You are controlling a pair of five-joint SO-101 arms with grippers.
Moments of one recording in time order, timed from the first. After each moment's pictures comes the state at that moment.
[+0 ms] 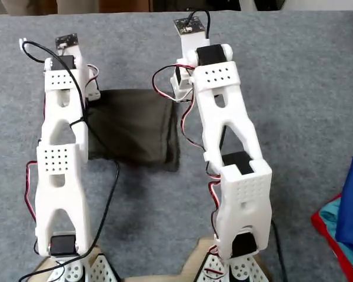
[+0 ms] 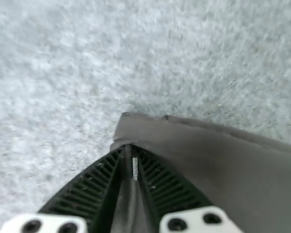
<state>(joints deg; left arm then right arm) -8.6 63.0 -70.0 90.3 3.2 -16.7 32.7 -38.3 90.4 -8.7</state>
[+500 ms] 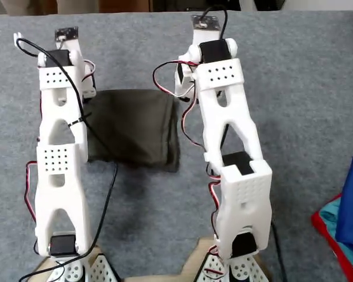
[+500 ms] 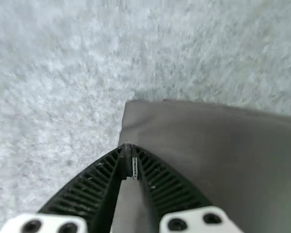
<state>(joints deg) -8.7 63.1 -81.3 99.8 -3.9 -17.7 31.7 -45.8 101.1 -28.8</state>
